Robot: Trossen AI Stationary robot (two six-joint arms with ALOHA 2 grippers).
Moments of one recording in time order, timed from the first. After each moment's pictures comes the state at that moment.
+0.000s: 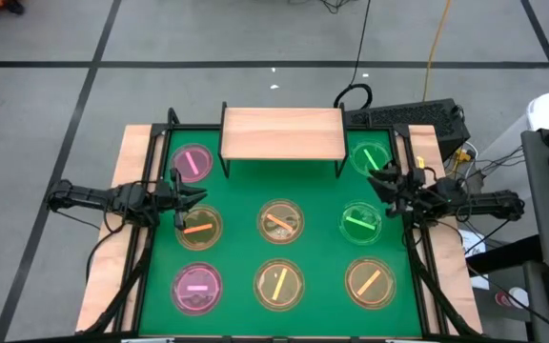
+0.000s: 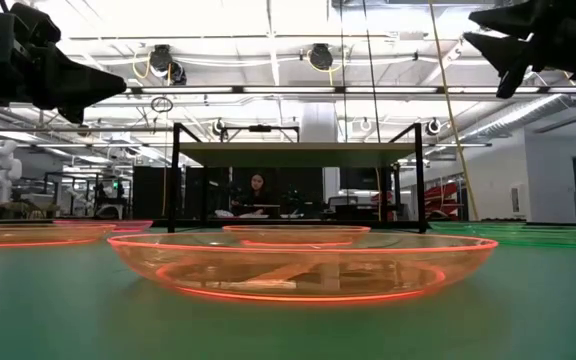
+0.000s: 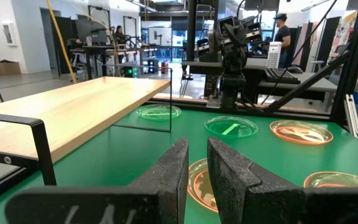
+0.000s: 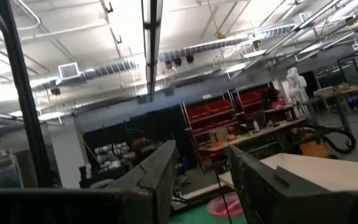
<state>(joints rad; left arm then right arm) -0.17 0.02 0.01 0.06 -0.35 0.00 0.05 0.05 0.01 0.47 0.30 0.18</state>
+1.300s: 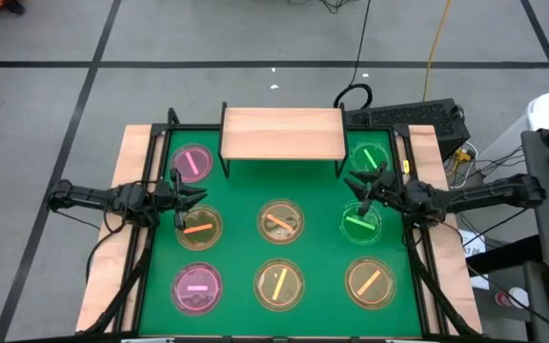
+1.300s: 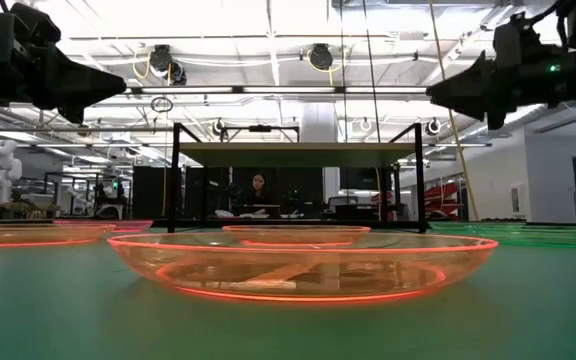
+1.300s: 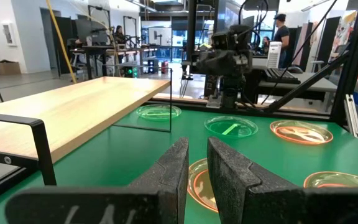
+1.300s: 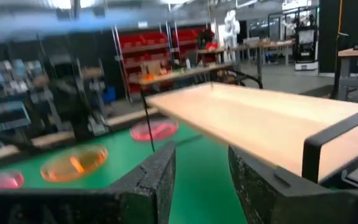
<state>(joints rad) -0.17 0.02 0.01 0.06 -0.35 0.00 0.05 0.56 0.03 0.55 0.52 0.11</state>
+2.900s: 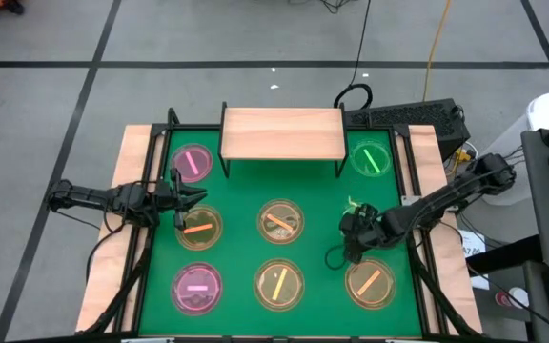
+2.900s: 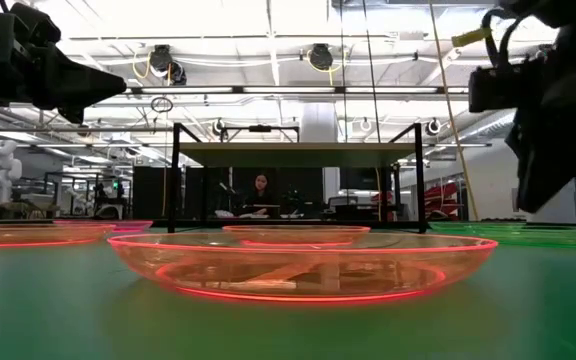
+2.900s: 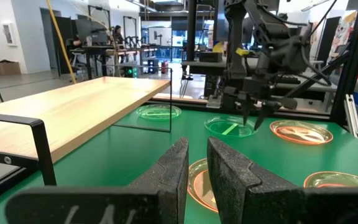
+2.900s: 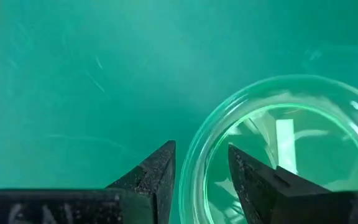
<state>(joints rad) -0.17 0.02 0.01 0.06 -0.35 0.00 0.44 1.31 0.64 -0.65 0.26 0.85</state>
